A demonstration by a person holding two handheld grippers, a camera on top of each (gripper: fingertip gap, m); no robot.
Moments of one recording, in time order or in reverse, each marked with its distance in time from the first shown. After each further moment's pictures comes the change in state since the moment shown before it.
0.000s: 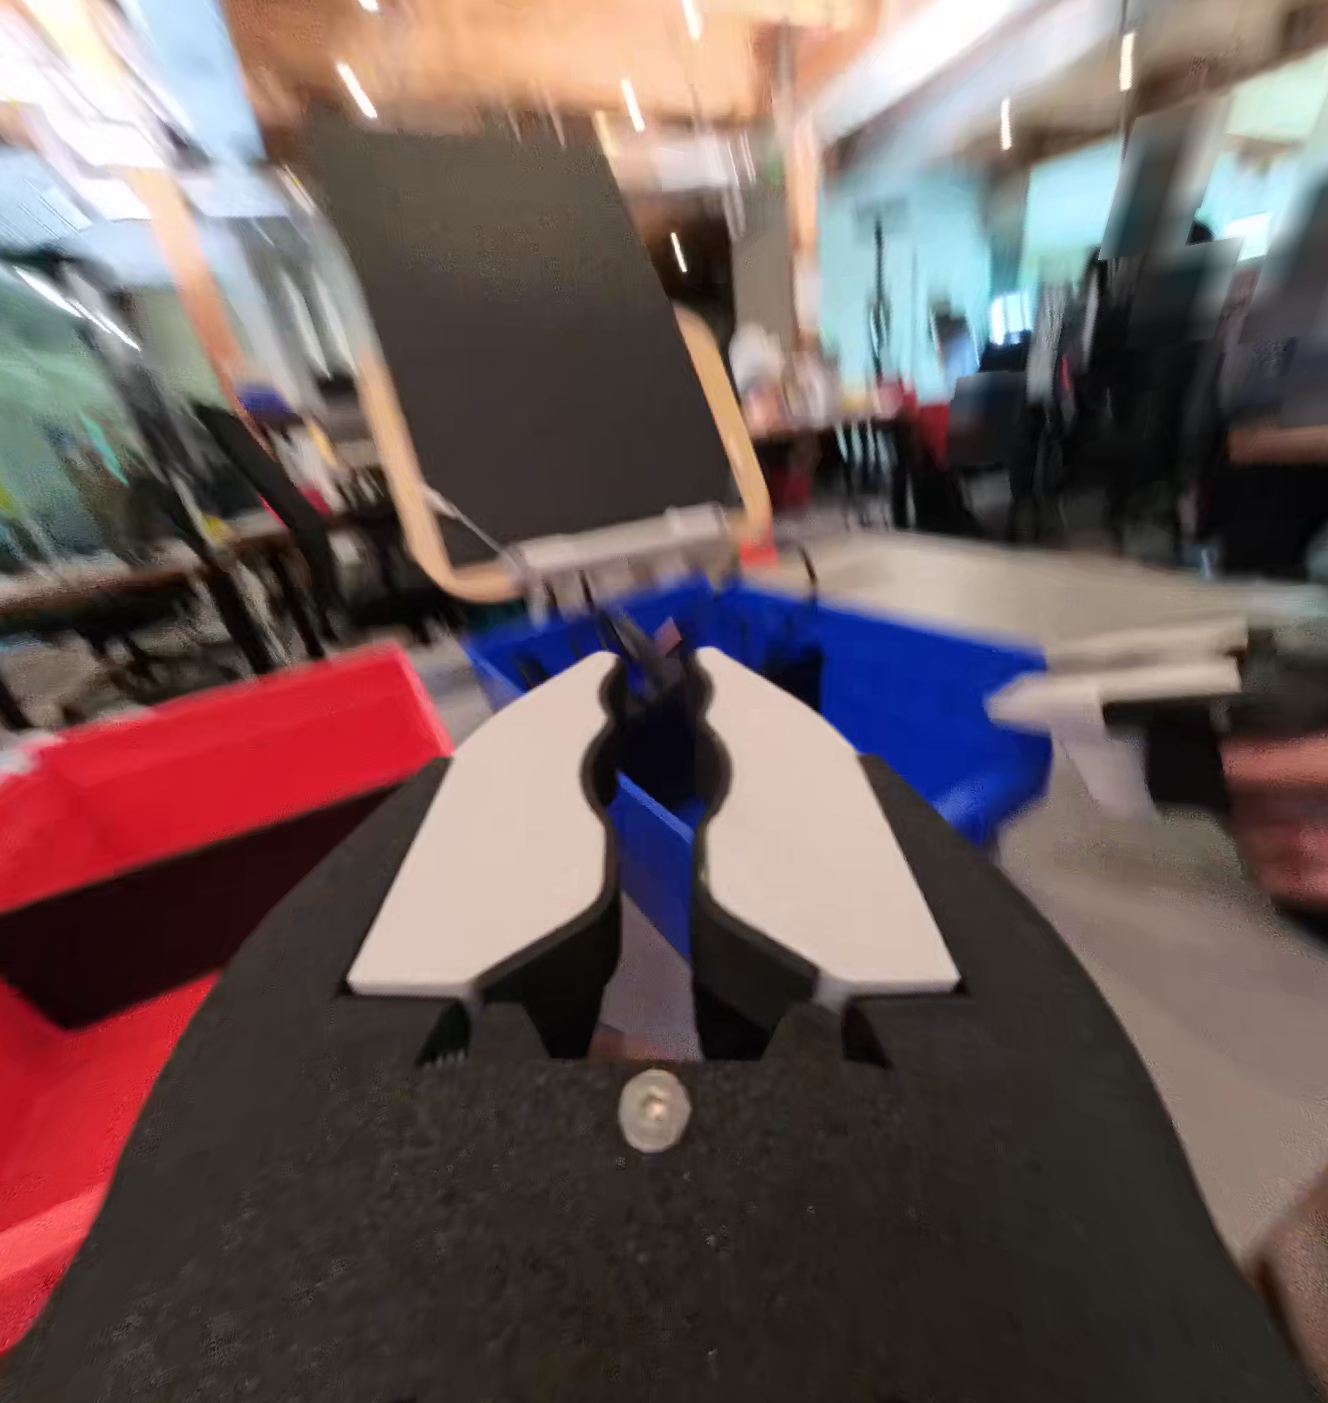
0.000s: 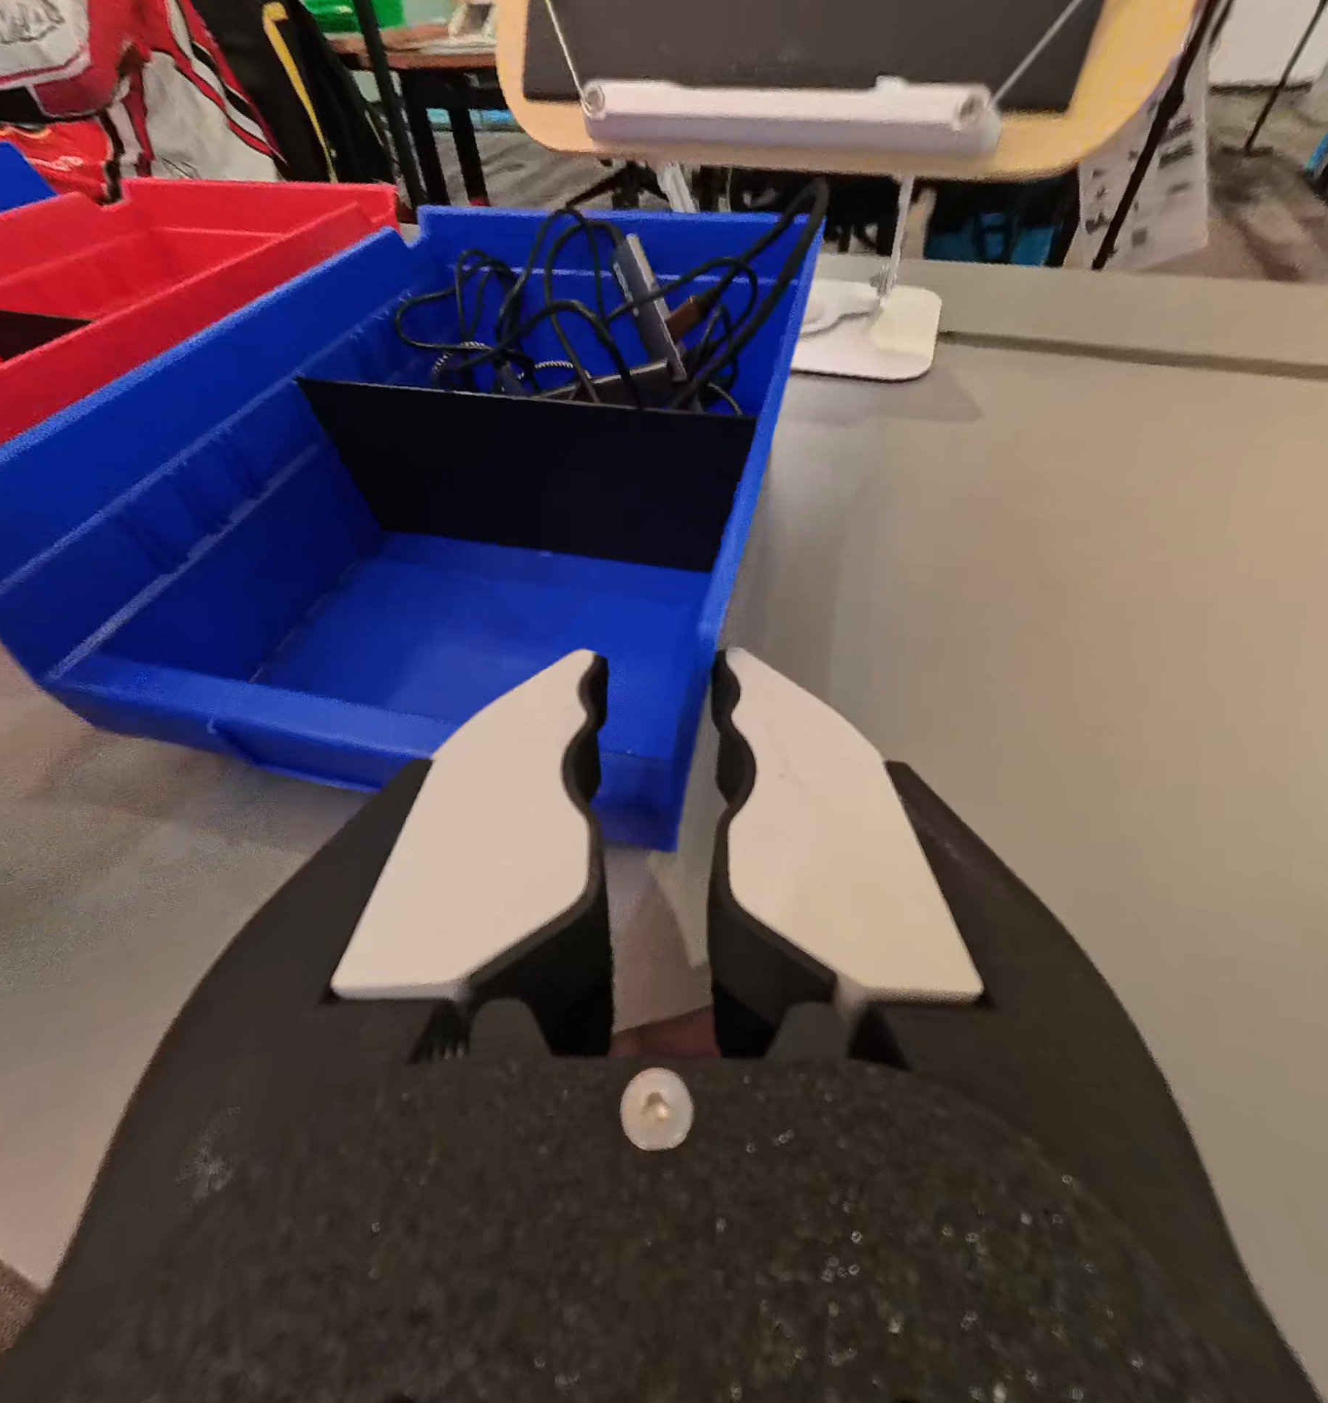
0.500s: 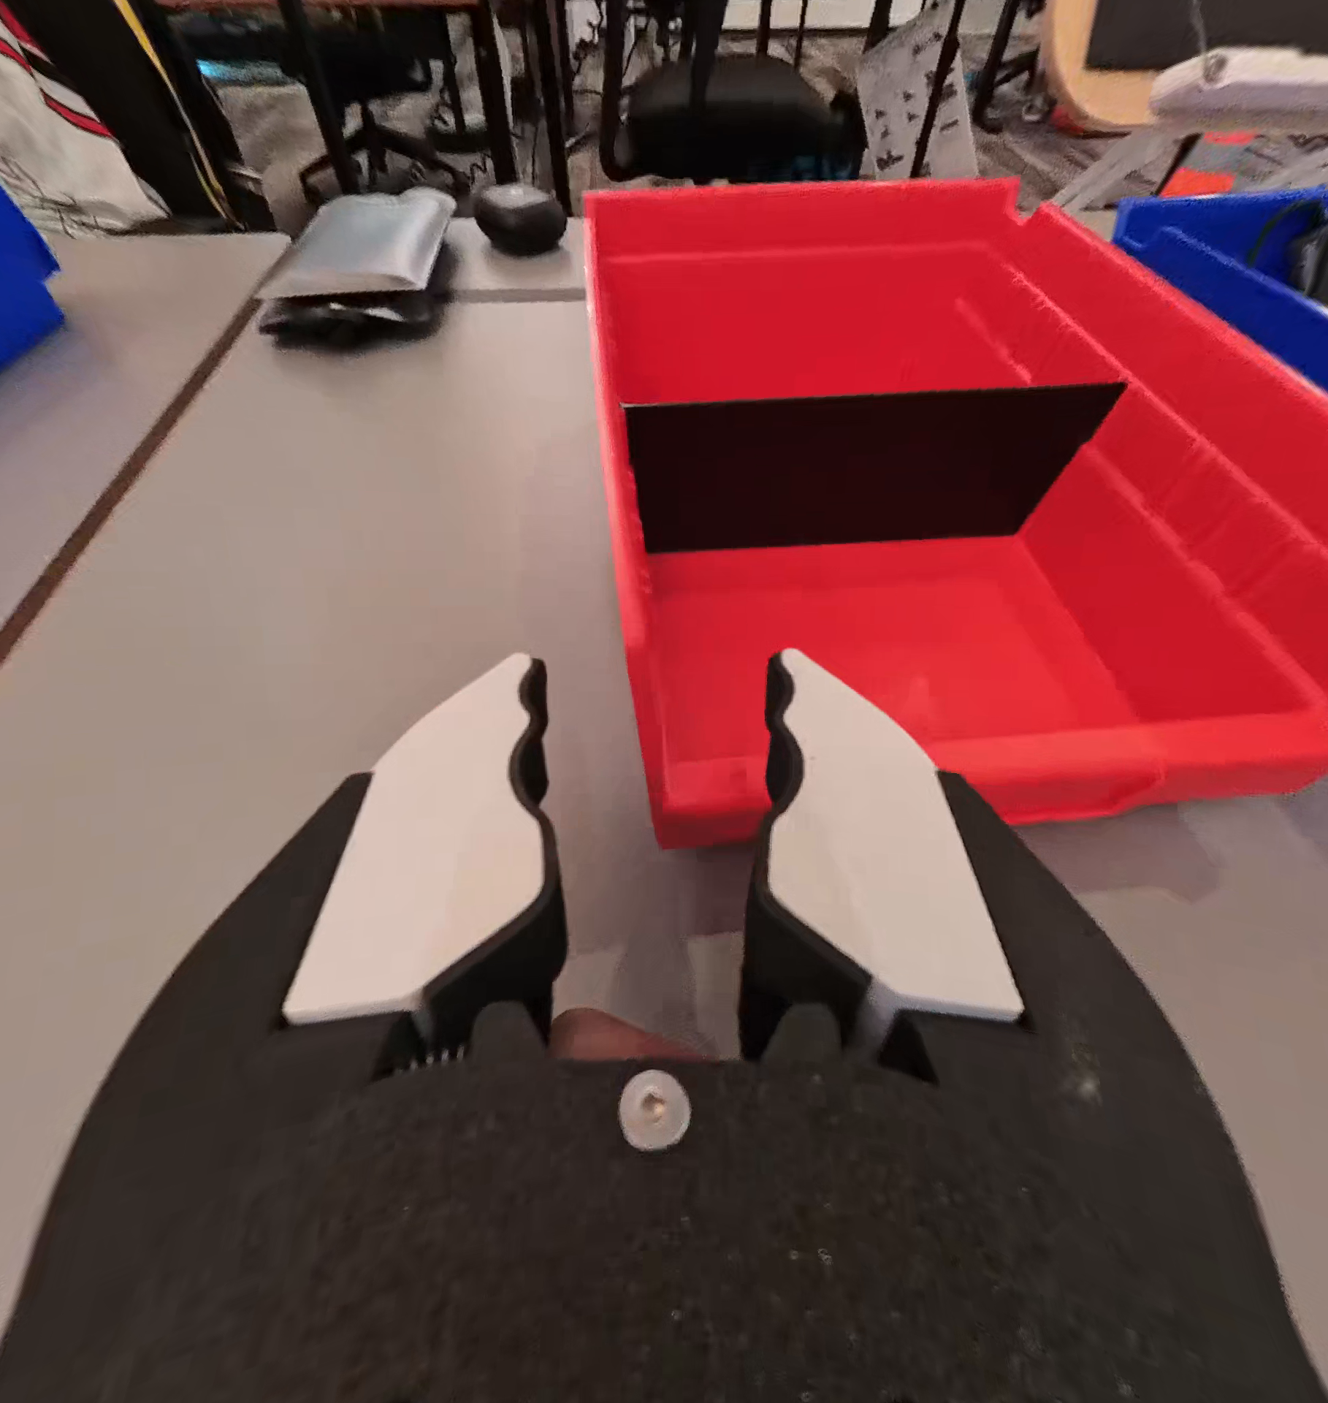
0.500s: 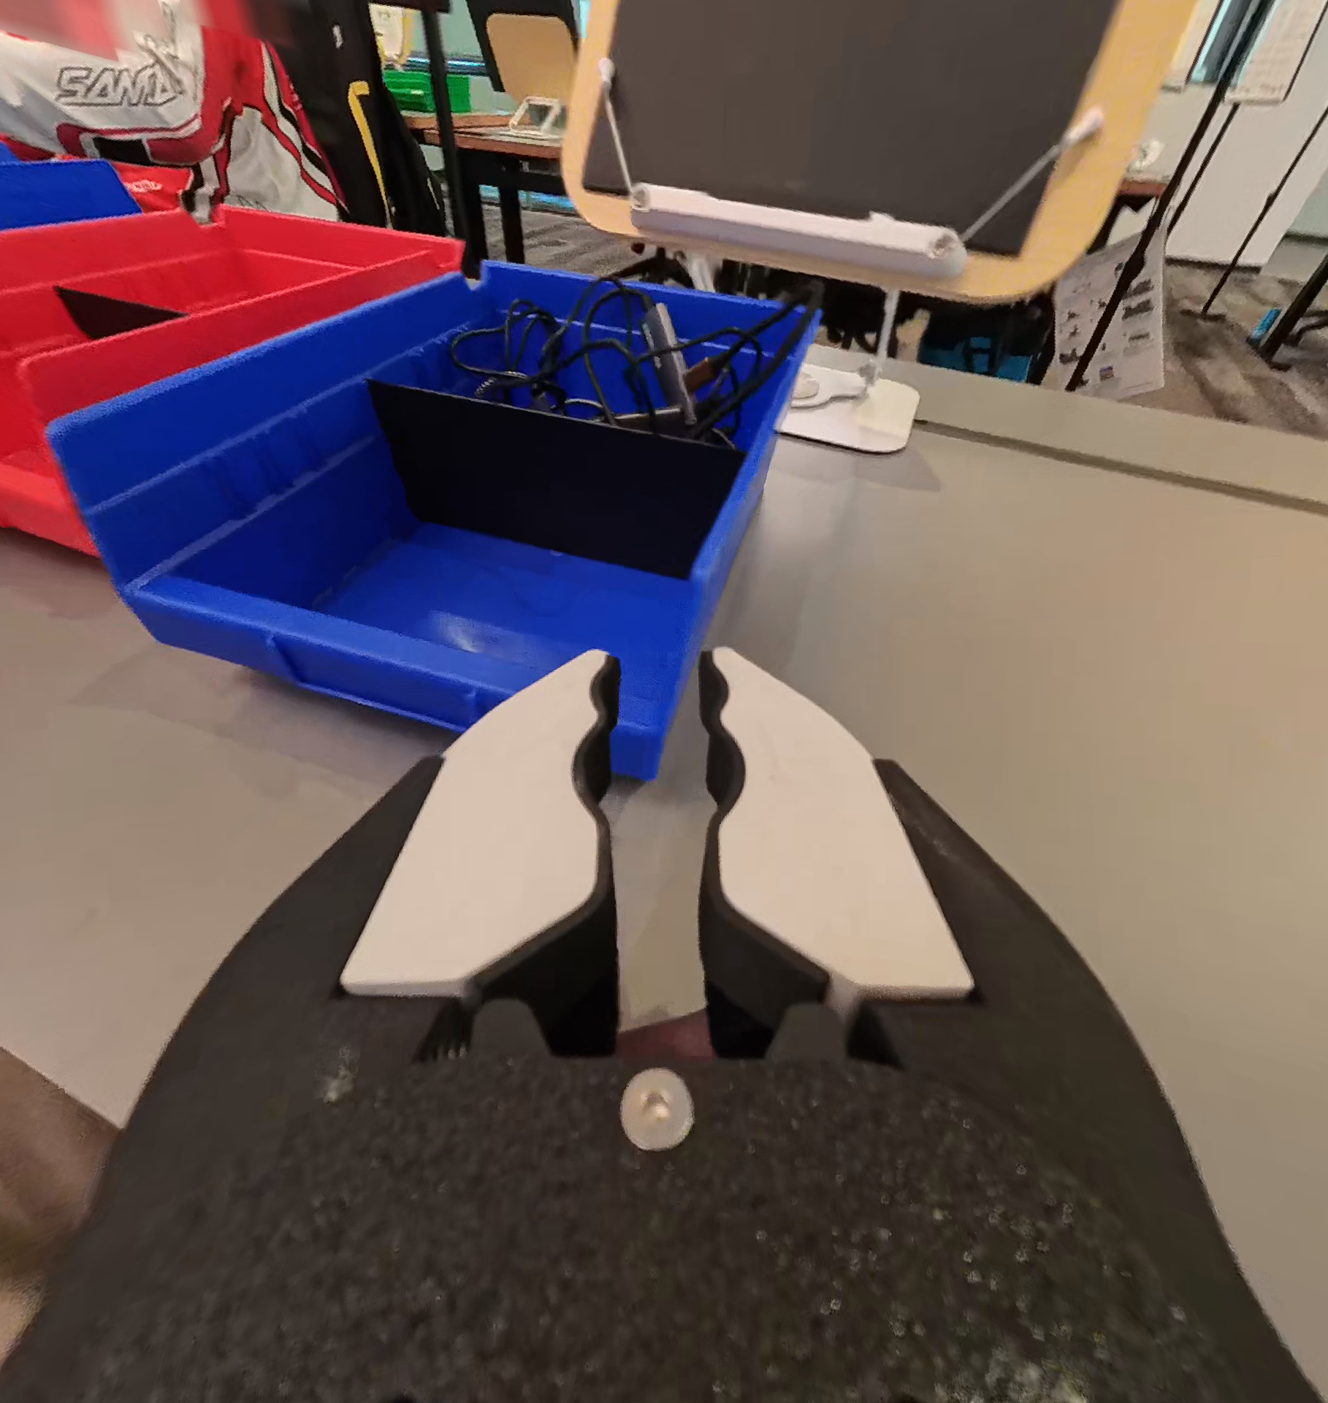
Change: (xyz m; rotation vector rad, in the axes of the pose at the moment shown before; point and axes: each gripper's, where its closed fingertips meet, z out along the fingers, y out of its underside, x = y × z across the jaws) left arm -0.233 0.119 -0.081 -0.548 -0.363 -0.178; right arm -0.002 -0.003 -0.035 0.091 -0.024 -0.106
